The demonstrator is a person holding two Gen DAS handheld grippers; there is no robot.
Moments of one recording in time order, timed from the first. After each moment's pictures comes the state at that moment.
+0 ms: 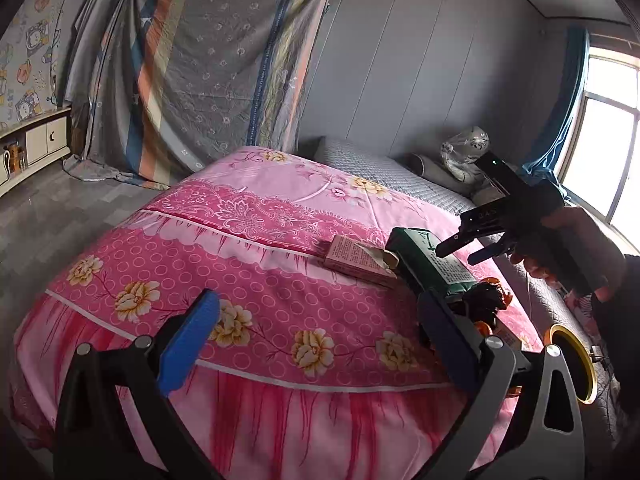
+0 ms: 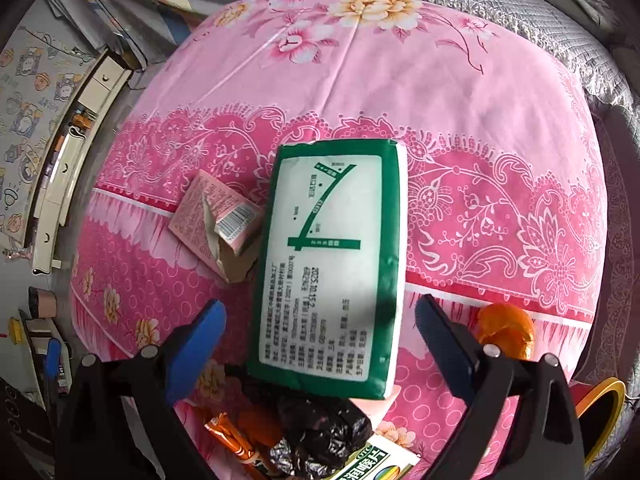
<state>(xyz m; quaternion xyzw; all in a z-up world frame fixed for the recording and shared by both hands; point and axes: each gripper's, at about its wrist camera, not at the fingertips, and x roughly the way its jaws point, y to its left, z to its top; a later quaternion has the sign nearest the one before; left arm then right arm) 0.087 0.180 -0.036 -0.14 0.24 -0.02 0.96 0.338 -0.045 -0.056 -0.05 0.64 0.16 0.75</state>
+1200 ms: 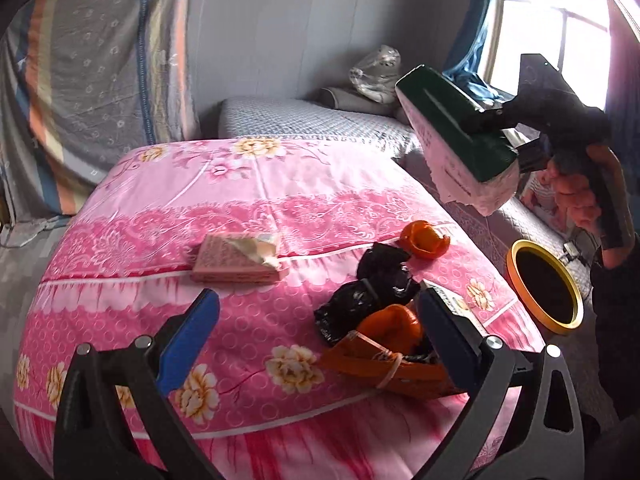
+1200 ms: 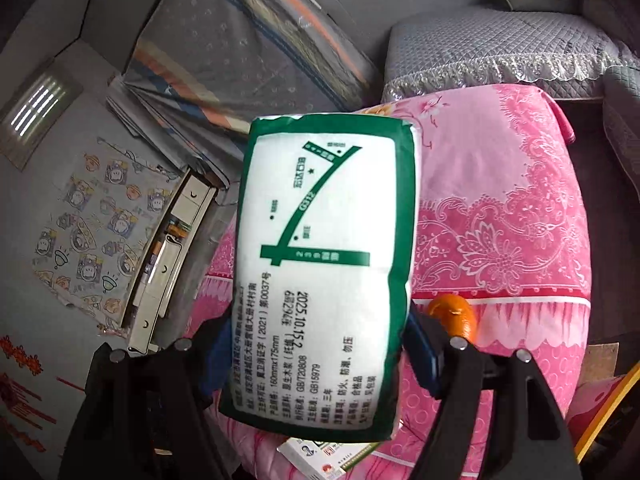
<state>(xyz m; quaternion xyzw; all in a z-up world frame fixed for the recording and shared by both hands) 0.159 0.062 -0.007 0.00 0.32 -0.19 0.93 0.260 -0.244 0.051 0.20 0.46 0.28 0.82</state>
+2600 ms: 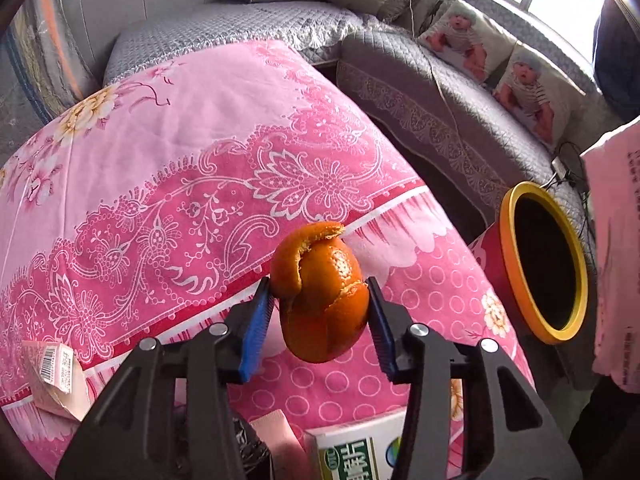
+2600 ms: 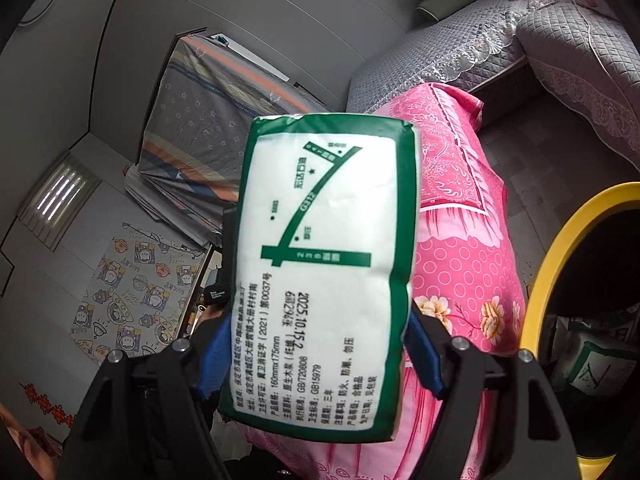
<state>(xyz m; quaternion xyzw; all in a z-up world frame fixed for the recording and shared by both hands) 0.310 -0.132 -0.056 0.07 0.49 -0.28 0.82 0.130 -0.396 -0.001 0.32 0.39 0.26 0.82</state>
